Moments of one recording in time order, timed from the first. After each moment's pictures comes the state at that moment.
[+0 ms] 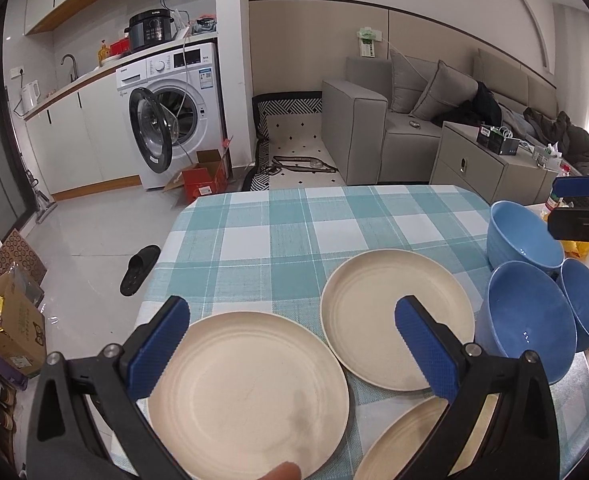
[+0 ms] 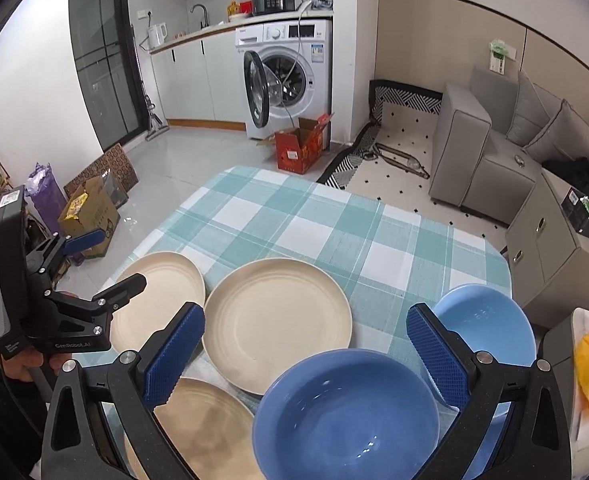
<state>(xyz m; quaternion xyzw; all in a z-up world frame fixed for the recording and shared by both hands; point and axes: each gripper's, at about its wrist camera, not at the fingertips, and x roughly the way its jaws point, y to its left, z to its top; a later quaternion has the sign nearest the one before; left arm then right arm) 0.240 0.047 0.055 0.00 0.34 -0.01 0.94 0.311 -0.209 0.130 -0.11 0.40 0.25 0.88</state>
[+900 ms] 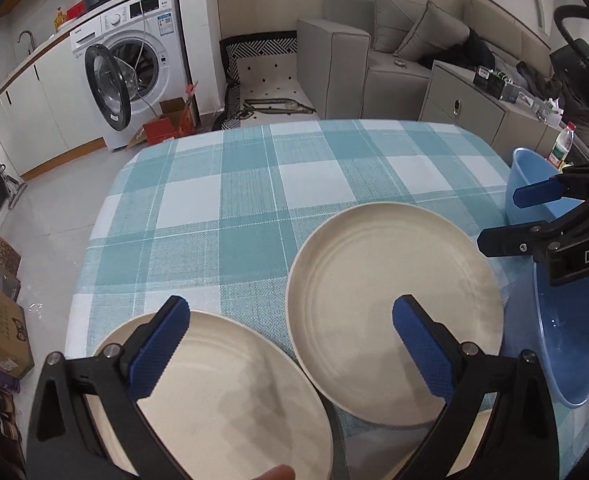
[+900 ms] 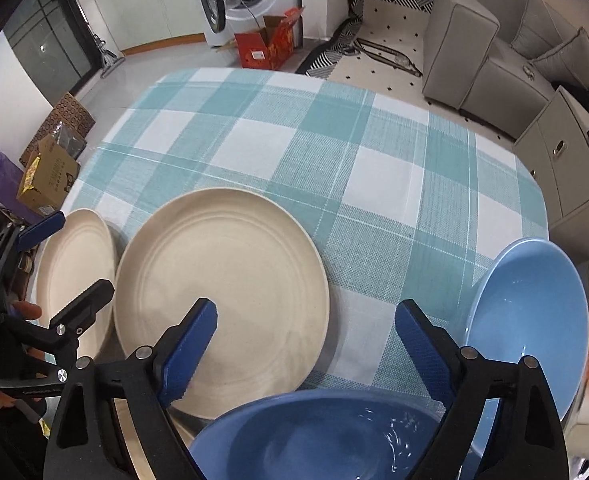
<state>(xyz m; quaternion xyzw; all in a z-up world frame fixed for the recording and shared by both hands) 0.316 0.020 -0.010 0.01 0.44 -0.05 0.90 0.422 -0.192 0.006 -0.13 0.57 0.18 0.79</state>
